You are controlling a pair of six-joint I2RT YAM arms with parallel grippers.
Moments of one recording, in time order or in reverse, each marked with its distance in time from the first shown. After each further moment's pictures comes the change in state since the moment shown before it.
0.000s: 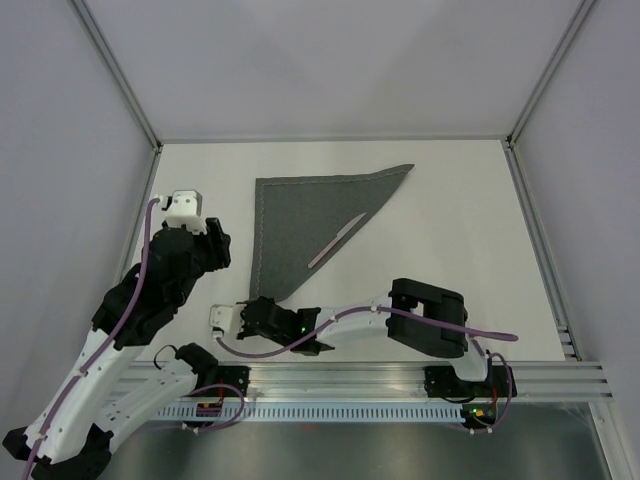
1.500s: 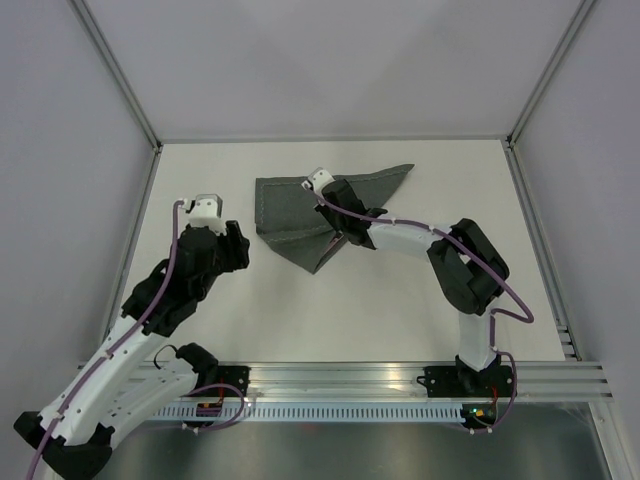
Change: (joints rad) left arm 0.000 0.027 -0.169 0.150 0.055 -0.066; right arm -0.673 -0.089 0.080 -0.324 -0.023 0.306
